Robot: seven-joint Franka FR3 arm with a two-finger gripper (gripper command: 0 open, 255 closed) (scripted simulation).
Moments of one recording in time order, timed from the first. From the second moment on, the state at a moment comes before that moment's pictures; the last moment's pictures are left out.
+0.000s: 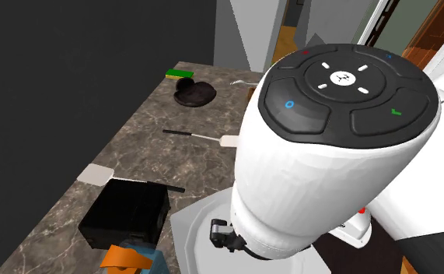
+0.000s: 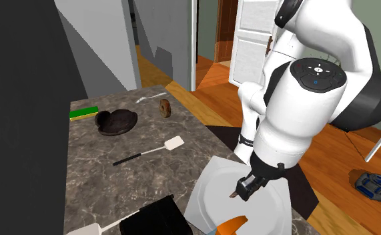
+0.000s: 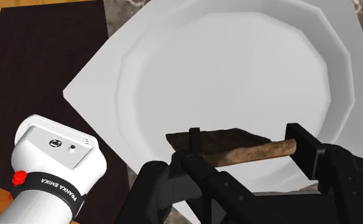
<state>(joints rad) 0.46 -0.38 0.84 -2.31 0.21 1.91 2.05</state>
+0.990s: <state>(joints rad) 0.43 -0.28 0.91 -2.39 0.17 2.08 2.10</state>
